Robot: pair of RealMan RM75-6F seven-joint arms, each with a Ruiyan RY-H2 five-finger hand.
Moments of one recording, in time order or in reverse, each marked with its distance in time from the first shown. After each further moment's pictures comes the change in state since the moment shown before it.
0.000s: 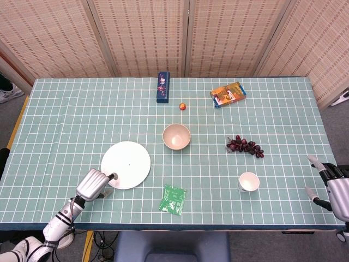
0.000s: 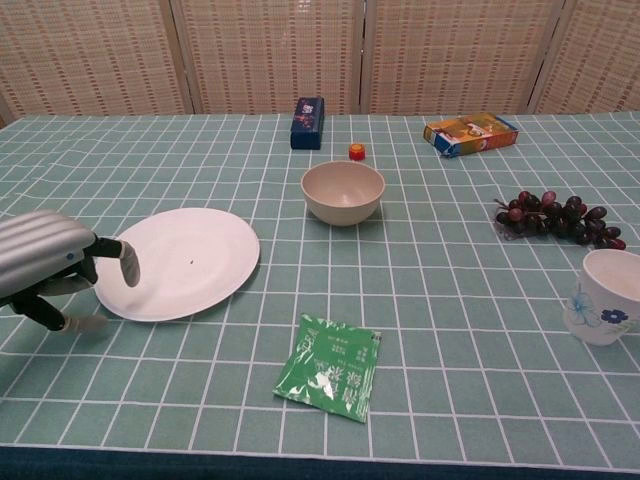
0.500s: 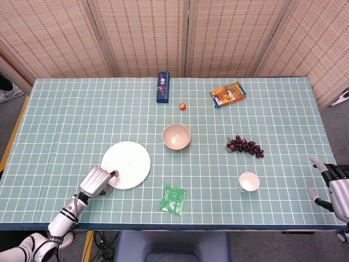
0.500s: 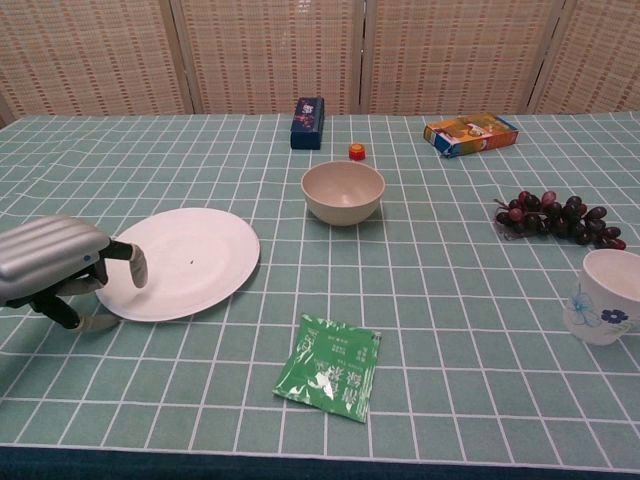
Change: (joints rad) left arm -0.030 -0.047 -0.003 0.054 -0.057 -0.037 0.009; right arm -0.006 0.004 -0.002 0.002 0.006 0.003 0.002
